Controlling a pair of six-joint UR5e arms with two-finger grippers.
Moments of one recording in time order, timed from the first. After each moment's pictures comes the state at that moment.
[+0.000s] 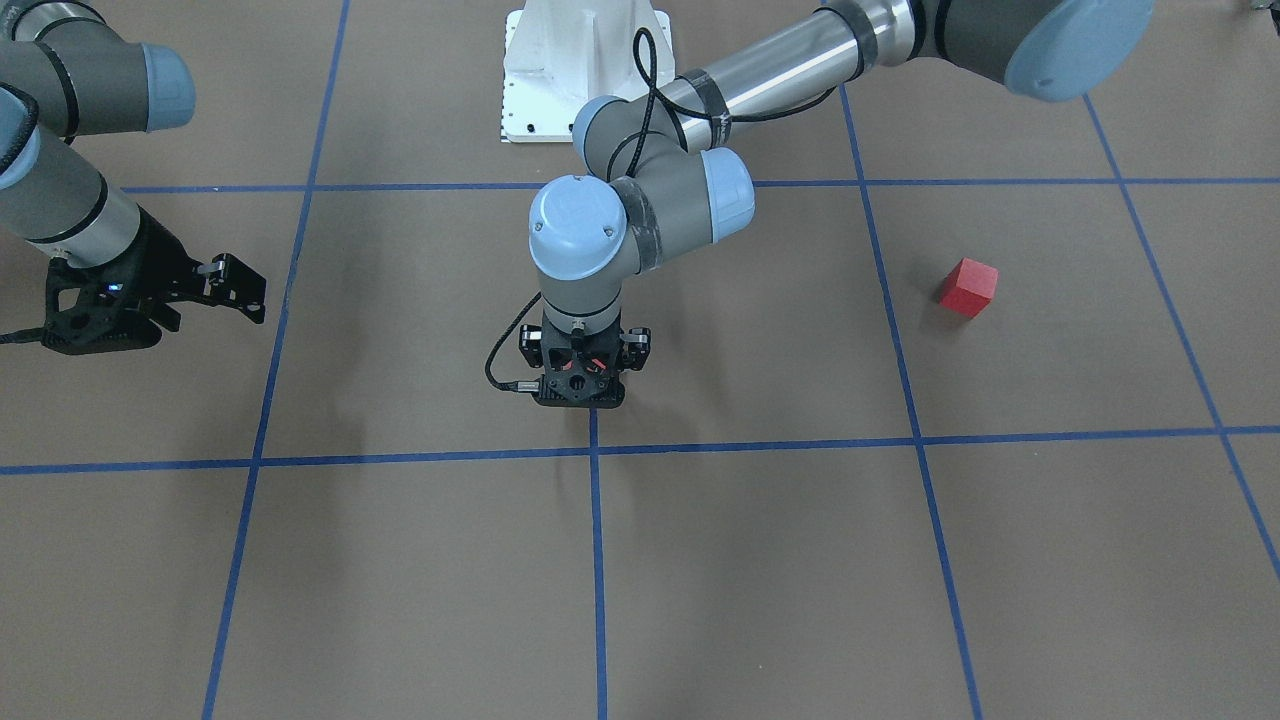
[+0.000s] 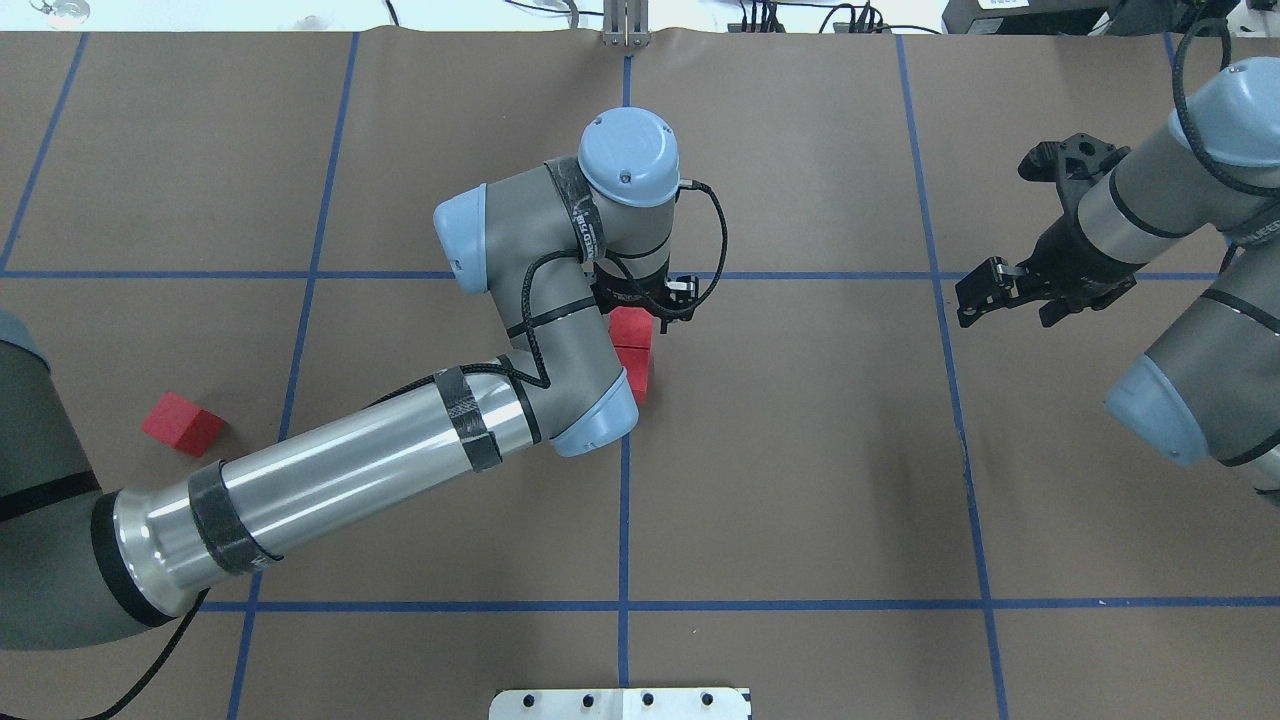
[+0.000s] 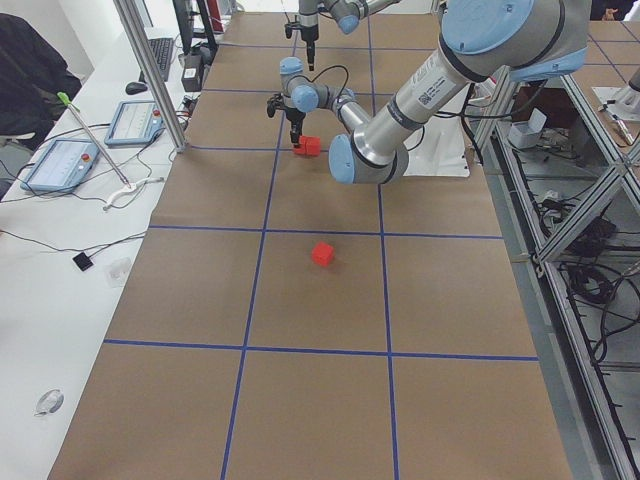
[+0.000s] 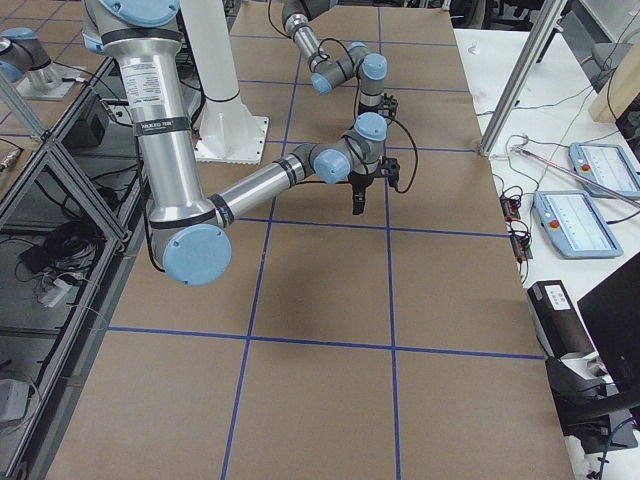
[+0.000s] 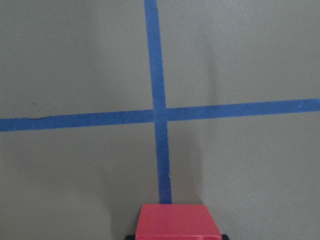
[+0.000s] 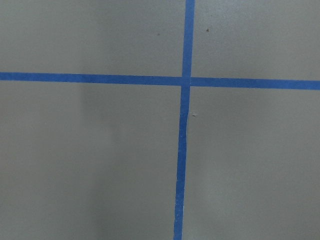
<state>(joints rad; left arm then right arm) -0.58 -2.63 -1.11 -1.69 -1.98 -1.07 0.93 -1.37 1.85 -1.48 2.24 0.80</state>
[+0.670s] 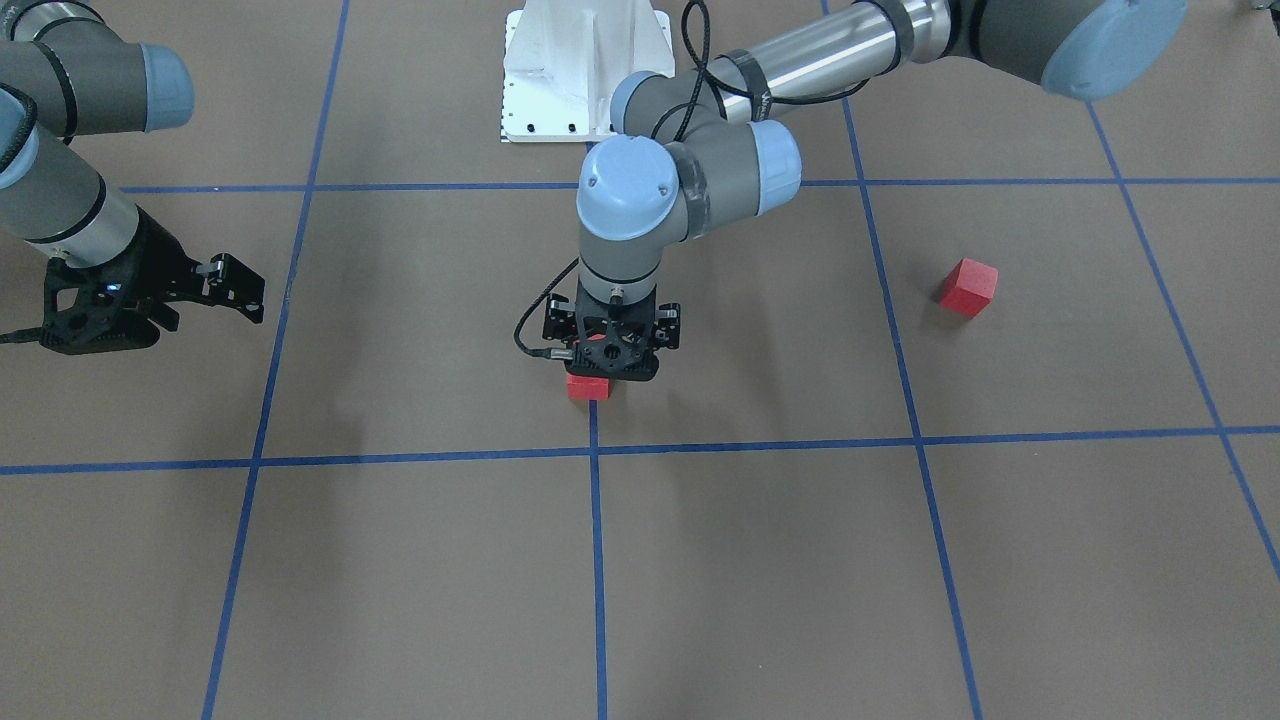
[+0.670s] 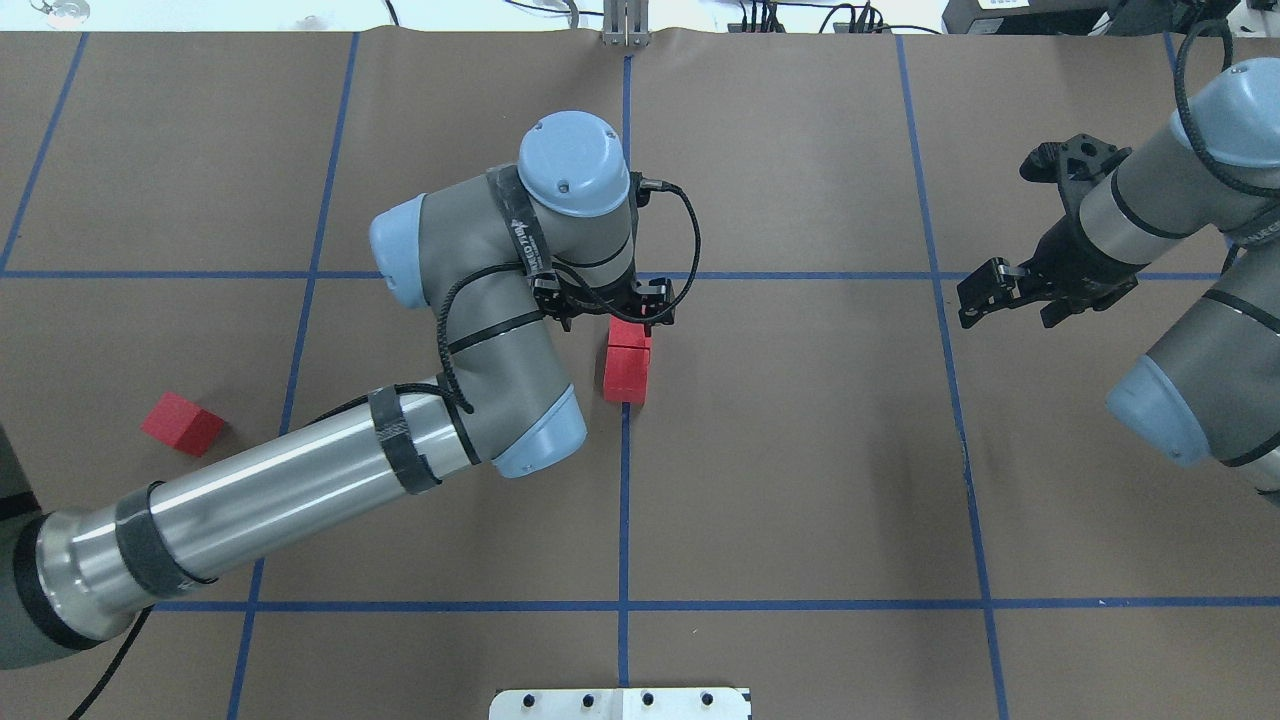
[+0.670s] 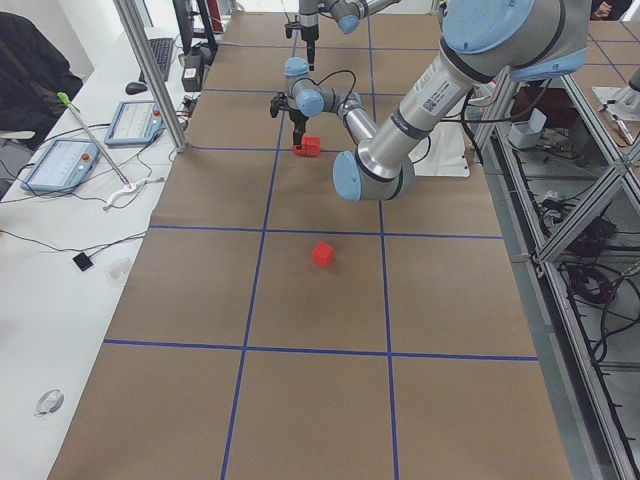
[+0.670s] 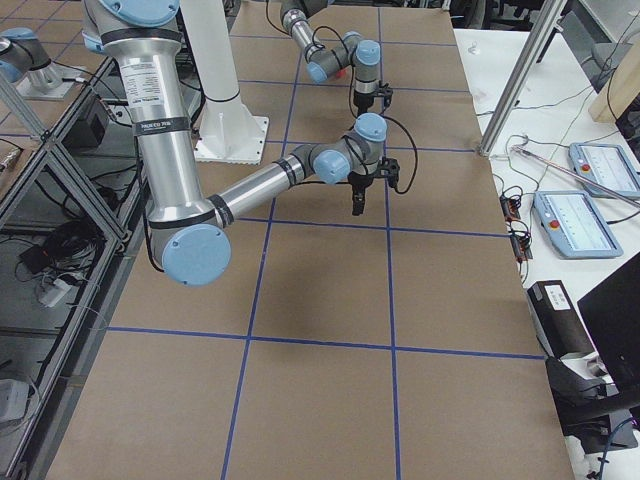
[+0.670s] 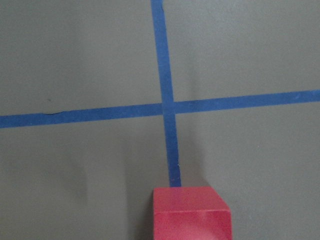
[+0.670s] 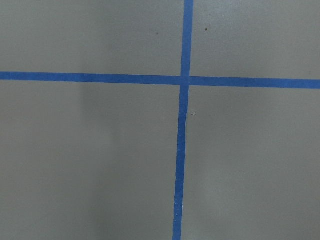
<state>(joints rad) -0.59 -2.46 -1.37 -1.67 -1.98 -1.07 0.93 -1.38 1.85 -1.48 2.24 0.80</state>
